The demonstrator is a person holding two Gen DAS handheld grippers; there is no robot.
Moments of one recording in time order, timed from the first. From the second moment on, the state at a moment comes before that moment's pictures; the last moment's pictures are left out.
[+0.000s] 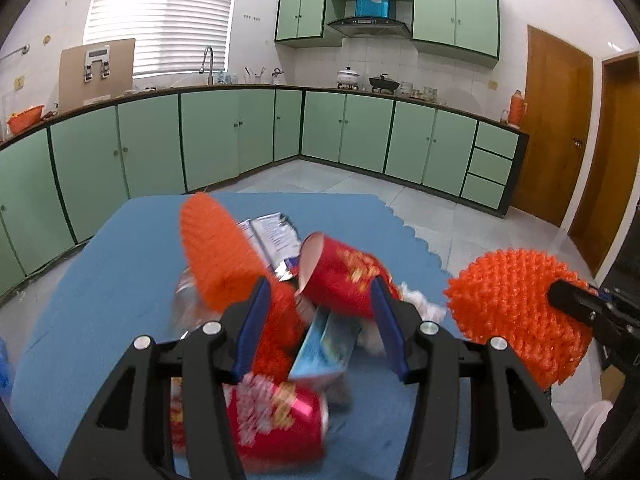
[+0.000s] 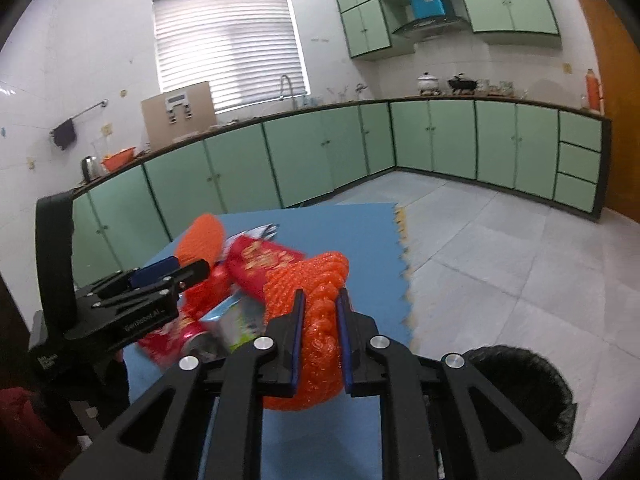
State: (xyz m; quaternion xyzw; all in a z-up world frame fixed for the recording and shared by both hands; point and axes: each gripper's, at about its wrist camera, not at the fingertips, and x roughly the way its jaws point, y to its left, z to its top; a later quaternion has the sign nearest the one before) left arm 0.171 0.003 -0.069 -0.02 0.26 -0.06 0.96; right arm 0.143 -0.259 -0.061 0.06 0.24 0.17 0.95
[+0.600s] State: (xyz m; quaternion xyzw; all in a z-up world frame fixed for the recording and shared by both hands) left arm 0.220 -0.052 -0.082 0.02 0.28 -0.05 0.96; right arm 0.192 -0.300 -0.081 0.10 0.26 0.14 0.95
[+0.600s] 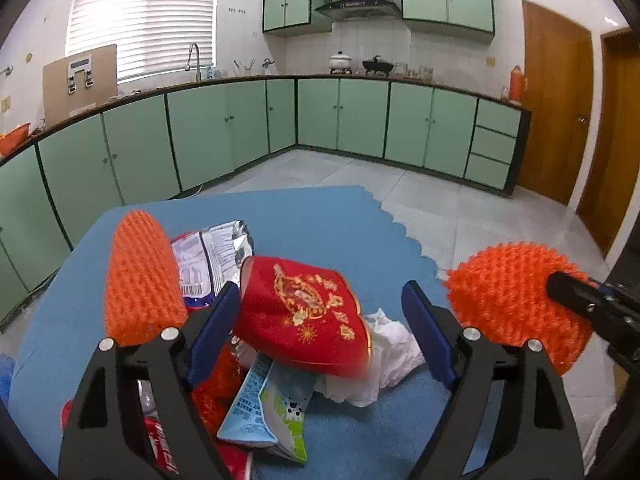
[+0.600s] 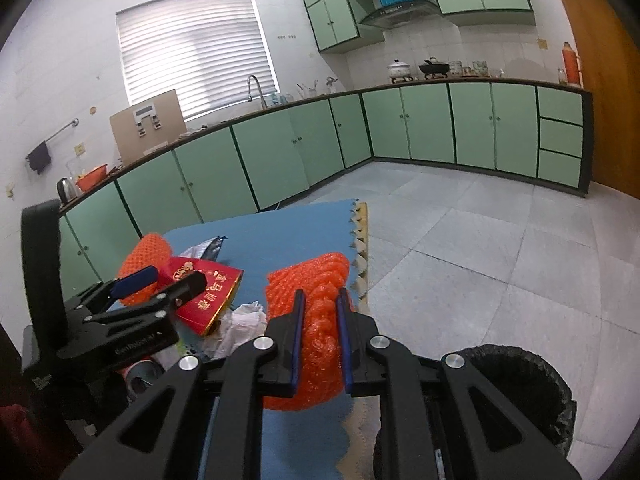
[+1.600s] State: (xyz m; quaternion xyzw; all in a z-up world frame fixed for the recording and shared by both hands) left arm 0.220 -0.049 -0.087 0.04 0.27 0.00 0.96; right arm 0.207 -0.299 -0.098 0.11 0.29 0.15 0.94
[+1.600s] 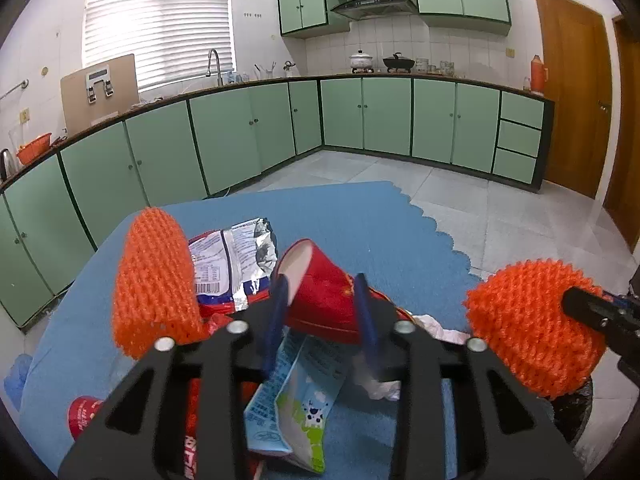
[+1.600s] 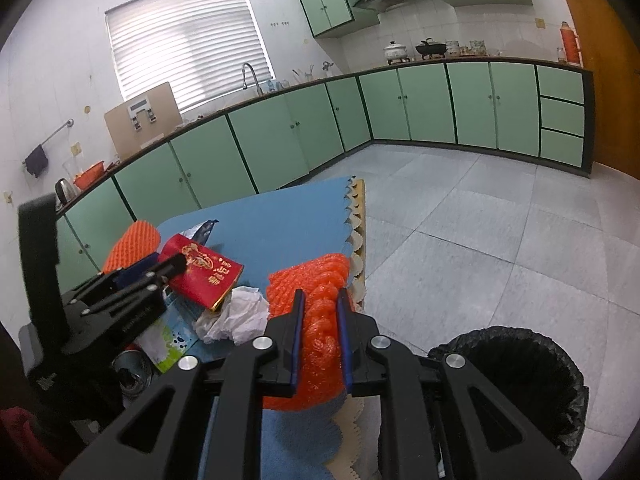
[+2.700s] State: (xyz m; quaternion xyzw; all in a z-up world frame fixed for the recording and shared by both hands) left arm 0.234 -0.091 -0.102 0.13 0.28 0.03 0.95; right arm 0.207 -0.304 -0.109 0.11 0.30 0.15 0.93
